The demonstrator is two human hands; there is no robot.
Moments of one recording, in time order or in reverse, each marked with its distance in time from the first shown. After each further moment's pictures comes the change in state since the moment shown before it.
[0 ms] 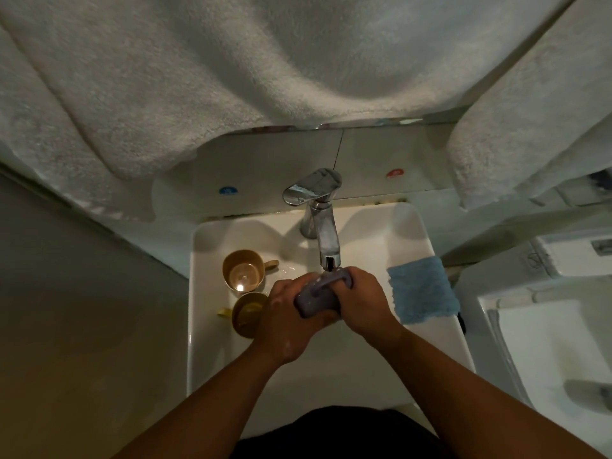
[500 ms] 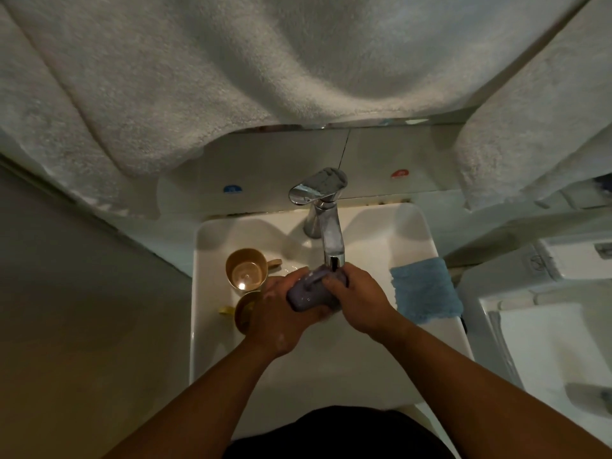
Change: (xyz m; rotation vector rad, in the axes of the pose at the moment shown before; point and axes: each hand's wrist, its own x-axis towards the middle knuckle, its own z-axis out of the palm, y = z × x) left_hand 0.005 -0.010 -0.012 0.022 0.038 -0.012; right_hand 0.004 -0.010 0.002 0.018 -0.136 -0.028
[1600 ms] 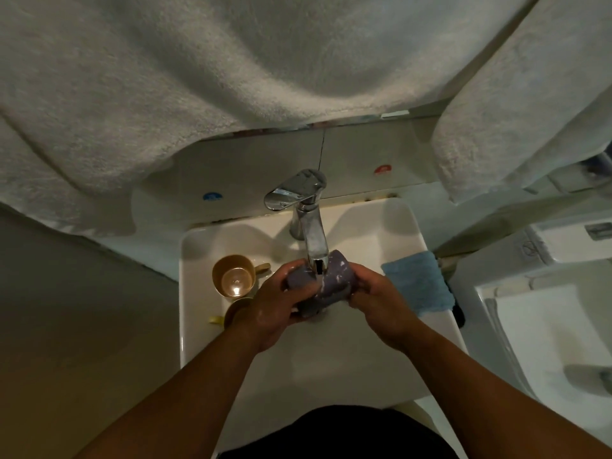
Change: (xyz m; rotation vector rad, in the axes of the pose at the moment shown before) left_hand 0.030 0.017 0.006 -0.703 -0.284 -0.391; right_hand -0.008 0.039 -0.034 0.349 -0.077 -0.155
